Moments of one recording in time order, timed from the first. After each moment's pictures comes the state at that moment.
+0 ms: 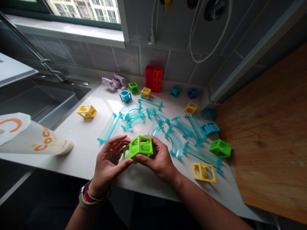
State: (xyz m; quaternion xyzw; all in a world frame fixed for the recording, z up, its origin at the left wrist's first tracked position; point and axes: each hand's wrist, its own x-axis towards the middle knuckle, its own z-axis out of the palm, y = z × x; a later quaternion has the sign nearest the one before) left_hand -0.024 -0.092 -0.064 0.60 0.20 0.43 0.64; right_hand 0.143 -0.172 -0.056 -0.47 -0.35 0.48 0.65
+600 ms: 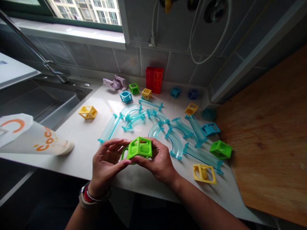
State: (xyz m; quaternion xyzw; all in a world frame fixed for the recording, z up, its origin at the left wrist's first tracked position) left_hand -0.024 -0.093 -0.064 0.56 0.20 0.48 0.65; right_hand 0.140 -0.173 -0.049 -0.51 -0.37 0.45 0.64
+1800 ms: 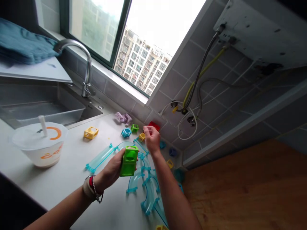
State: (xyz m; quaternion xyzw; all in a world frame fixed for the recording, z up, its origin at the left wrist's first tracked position) left_hand 0.038 -0.039 0.010 0.24 0.21 0.40 0.86; right_hand 0.210 0.019 0.066 -0.68 -0.65 0.04 0.34
